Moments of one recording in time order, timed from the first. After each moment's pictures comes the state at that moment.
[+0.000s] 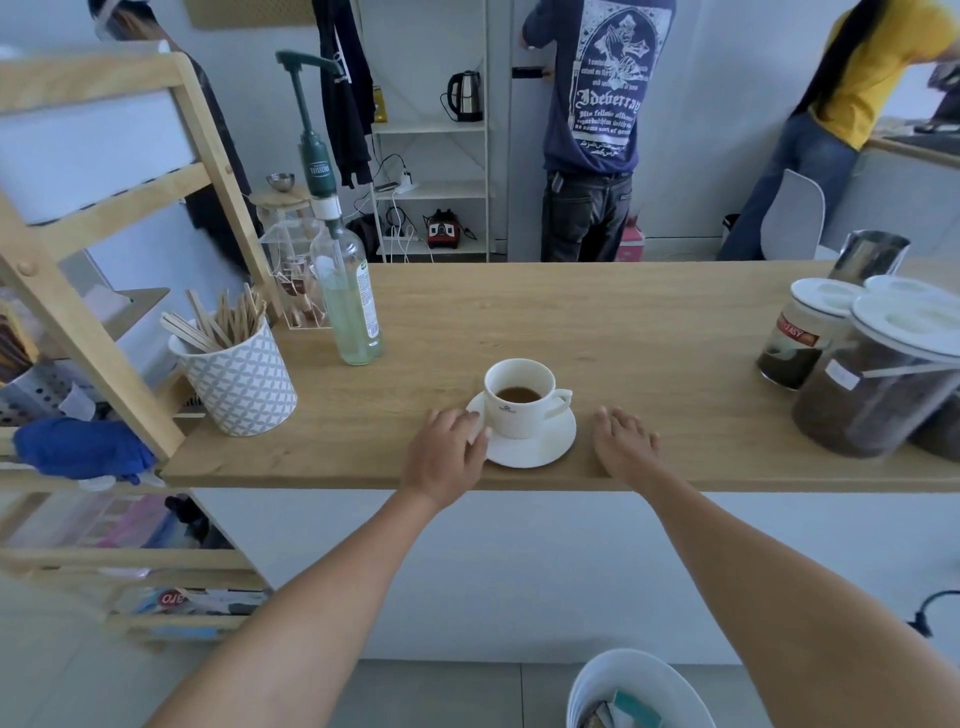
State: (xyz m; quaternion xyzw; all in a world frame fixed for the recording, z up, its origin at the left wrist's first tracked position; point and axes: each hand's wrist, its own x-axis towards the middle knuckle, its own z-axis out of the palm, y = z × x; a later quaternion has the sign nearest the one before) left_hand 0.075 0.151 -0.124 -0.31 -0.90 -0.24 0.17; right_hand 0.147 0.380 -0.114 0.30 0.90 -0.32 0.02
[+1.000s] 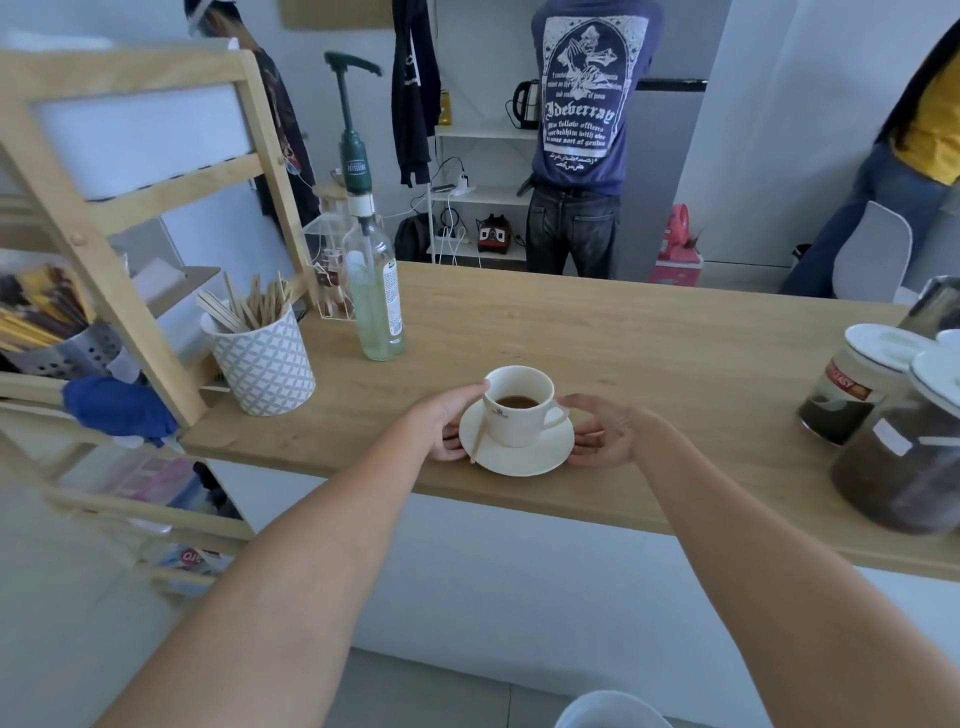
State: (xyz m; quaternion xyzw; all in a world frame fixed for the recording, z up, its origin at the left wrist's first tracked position) left_hand 0.042 0.182 -0.051 0.20 -0.68 -0.63 -0.32; right_hand 0.093 0.387 -0.056 0.35 0.56 -0.72 0.18
